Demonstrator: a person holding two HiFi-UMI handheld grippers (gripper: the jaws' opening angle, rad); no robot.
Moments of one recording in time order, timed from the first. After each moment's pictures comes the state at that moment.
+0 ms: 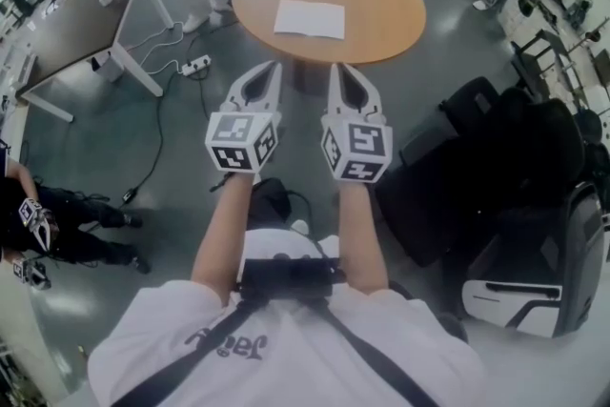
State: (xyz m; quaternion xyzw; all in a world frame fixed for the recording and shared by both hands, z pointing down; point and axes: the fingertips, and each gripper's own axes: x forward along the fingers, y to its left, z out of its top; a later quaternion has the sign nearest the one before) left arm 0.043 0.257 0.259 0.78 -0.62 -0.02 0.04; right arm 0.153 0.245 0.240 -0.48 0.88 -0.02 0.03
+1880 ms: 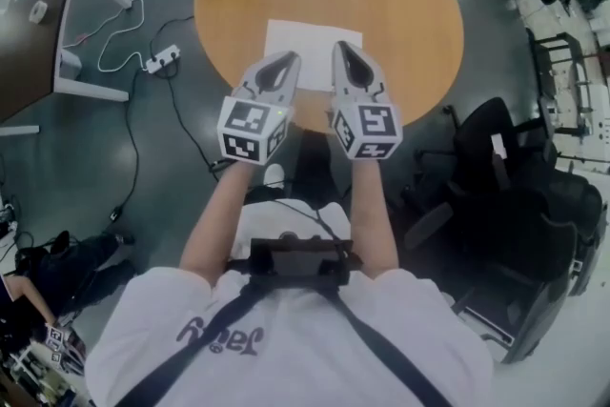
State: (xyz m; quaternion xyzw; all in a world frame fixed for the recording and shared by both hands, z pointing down) left arm -0.062 -0.173 0.384 0.82 -0.55 0.04 0.15; right arm 0.005 -0.204 0.356 -0.44 0.89 -0.05 -0.07
